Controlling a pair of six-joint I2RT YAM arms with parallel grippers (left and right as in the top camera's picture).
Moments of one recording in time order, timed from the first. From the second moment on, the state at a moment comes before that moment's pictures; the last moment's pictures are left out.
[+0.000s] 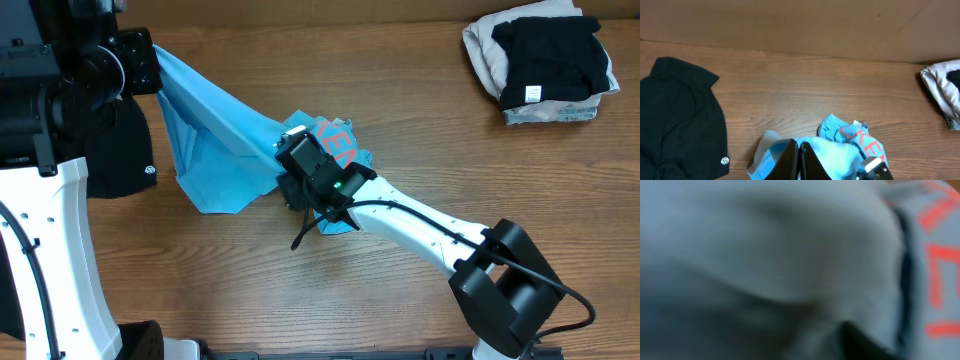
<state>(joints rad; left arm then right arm) 0.08 1.60 2.18 -1.27 0.18 -0.09 0.80 1.88 1.31 -0.48 0.16 0.31</state>
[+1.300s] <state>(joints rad) 0.08 1.47 2.39 -1.36 0.03 -0.07 0.37 1.30 1.45 -1.06 0.03 0.36</state>
